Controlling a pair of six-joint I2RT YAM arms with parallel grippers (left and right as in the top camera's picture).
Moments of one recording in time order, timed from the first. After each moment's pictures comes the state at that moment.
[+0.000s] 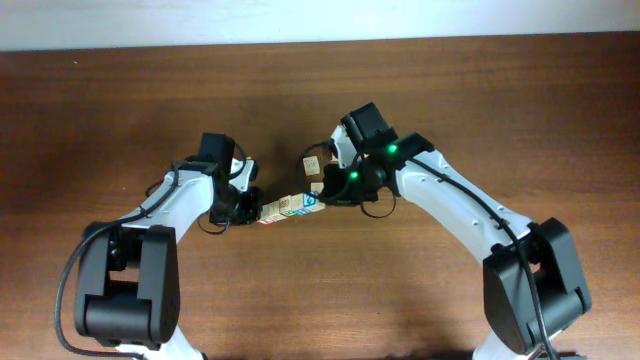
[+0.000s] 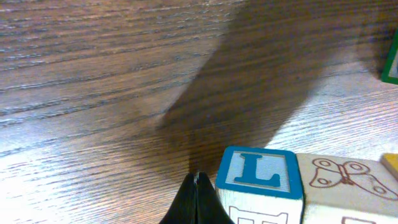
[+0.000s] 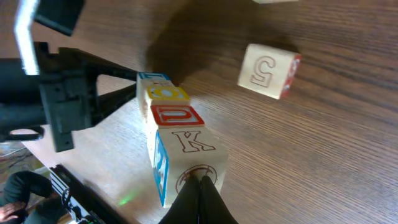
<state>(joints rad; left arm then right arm) -0.14 1.84 1.06 -0.66 0.30 -0.10 0.50 1.83 1.35 -0.71 -0.52 0.43</state>
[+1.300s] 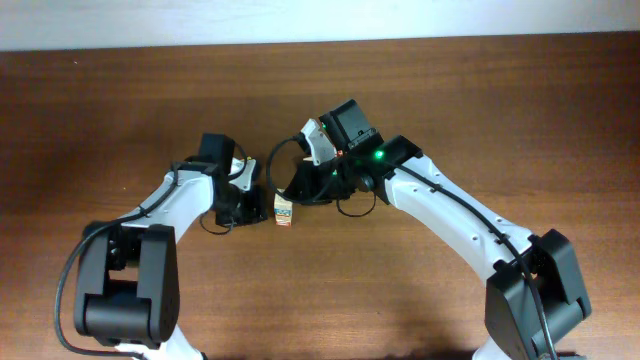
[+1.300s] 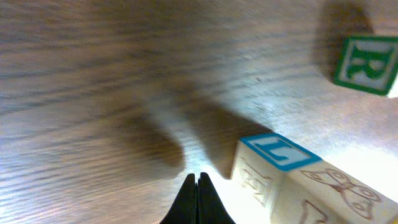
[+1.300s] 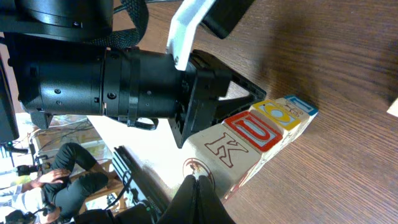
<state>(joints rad) -0.12 1.85 1.06 -0.65 0.40 -0.15 0.58 1.80 1.40 -0.62 -0.65 0.49</state>
